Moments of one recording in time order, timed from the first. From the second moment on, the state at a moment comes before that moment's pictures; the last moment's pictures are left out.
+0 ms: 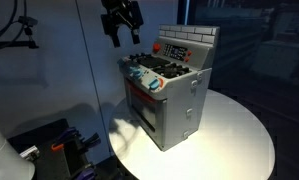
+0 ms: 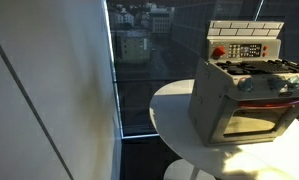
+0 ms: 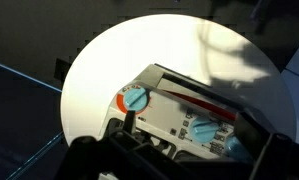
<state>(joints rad) -0.03 -0.52 0.00 -2.41 -0.21 1.98 -0.16</state>
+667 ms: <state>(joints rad) -0.03 -0.49 -0.01 -2.39 -0.21 1.99 -0.14</state>
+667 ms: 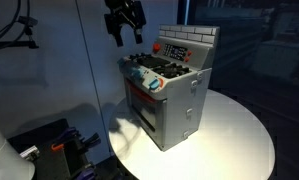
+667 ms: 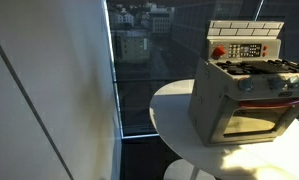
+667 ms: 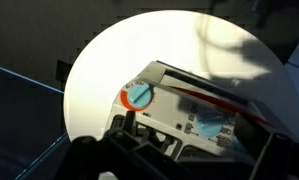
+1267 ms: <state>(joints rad) -0.06 -0.37 -0.05 -2.27 -0.21 2.04 -0.08</state>
